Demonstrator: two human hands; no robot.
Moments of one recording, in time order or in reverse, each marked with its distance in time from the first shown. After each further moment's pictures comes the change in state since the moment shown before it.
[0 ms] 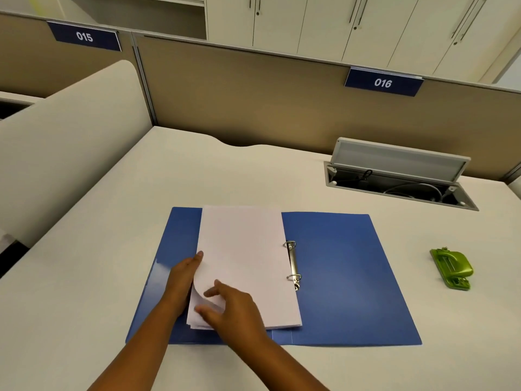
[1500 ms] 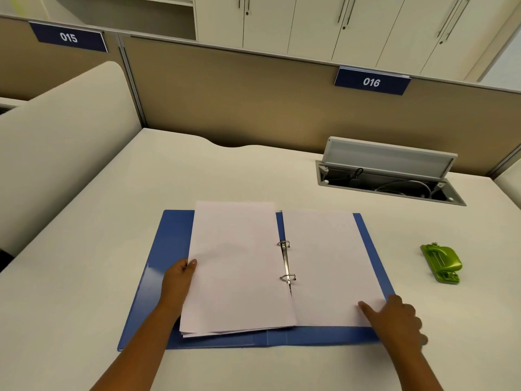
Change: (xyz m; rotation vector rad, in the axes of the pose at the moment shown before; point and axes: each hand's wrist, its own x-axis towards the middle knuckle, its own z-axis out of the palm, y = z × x) left_hand 0.011 -0.015 0.001 0.155 0.041 0.132; right_hand -0.051 0.175 -0.152 -0.219 0.545 0.865
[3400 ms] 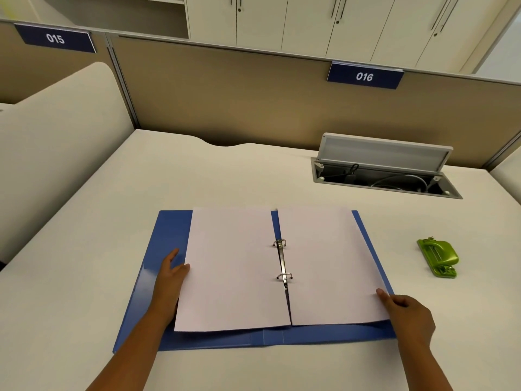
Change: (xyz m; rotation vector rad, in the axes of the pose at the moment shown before) left_hand -0.002 0.000 -0.007 -0.144 -0.021 0.047; right_hand 0.025 0.025 -0.002 0.524 0.202 -0.099
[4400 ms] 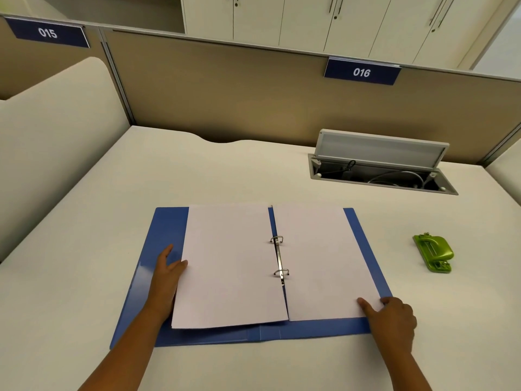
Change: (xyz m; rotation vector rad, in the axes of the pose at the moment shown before) left_hand -0.007 0.007 0.002 -0.063 -0.008 -0.026; right_hand -0.004 0.025 0.029 -0.324 0.029 -0.025
